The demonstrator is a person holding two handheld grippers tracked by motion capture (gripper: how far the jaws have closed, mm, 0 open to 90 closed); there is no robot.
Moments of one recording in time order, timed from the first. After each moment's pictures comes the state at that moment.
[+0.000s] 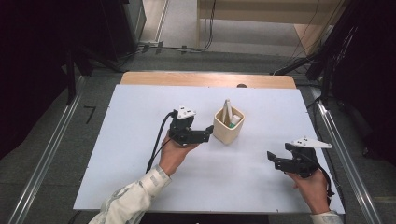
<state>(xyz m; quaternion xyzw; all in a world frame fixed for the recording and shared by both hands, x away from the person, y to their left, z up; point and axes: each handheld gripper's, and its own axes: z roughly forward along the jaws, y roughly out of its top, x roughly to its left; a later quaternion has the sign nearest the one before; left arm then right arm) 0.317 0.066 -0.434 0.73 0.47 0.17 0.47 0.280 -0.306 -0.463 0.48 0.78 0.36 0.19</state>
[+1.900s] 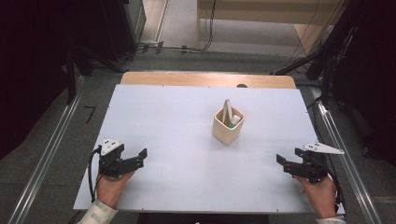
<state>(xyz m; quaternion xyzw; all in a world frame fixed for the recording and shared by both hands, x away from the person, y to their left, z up) 0.223 0.228 -0.482 0.65 0.60 0.24 0.40 0.269 -0.331 -0.468 0.52 0.75 0.36 0.19</state>
